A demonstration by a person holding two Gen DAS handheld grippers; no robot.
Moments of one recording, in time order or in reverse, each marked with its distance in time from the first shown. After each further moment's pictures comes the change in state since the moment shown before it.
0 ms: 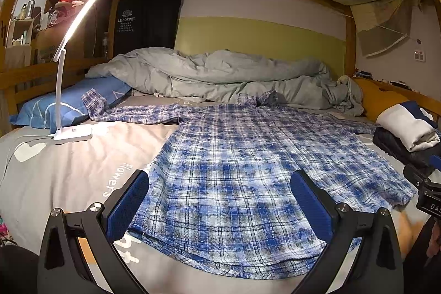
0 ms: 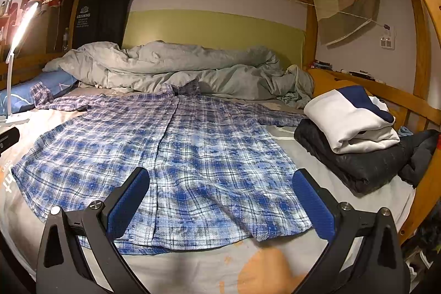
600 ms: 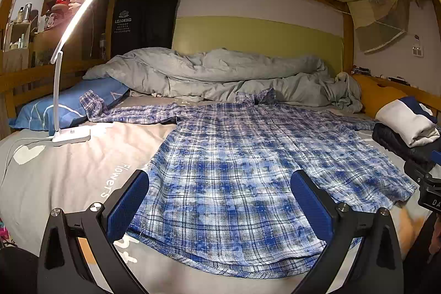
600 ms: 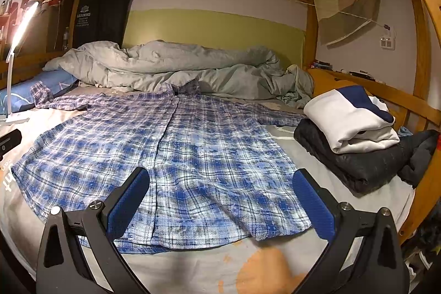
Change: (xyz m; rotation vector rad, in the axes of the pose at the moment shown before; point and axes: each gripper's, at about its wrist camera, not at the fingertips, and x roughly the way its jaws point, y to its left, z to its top) left arm 0.002 -0.004 -0.001 0.009 0.010 -0.003; right arm 0.000 0.000 0.000 -0.003 0.002 0.000
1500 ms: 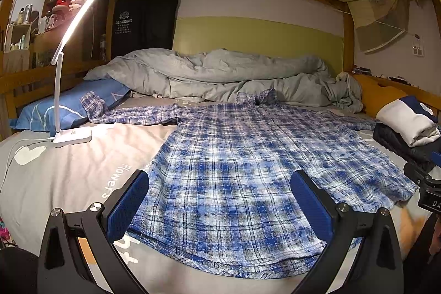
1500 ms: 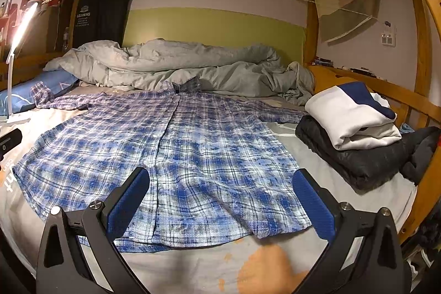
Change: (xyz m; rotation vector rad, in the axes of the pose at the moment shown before) left arm 0.000 -0.002 0.001 0.003 -0.002 0.002; right arm 0.001 0.001 -0.002 0.005 0.010 0.007
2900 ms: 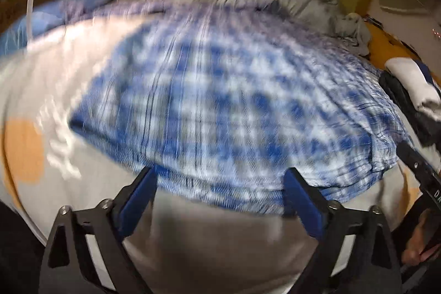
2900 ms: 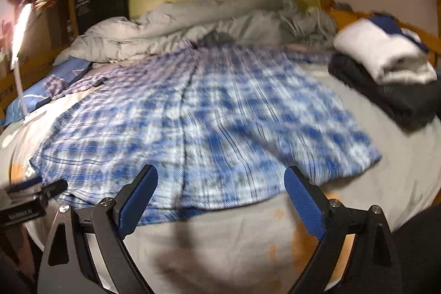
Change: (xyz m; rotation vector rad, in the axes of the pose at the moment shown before) left arm 0.068 0.001 -0.069 -0.123 0.495 -0.066; right arm 0.039 0.008 -0.044 0.145 0.249 0.150
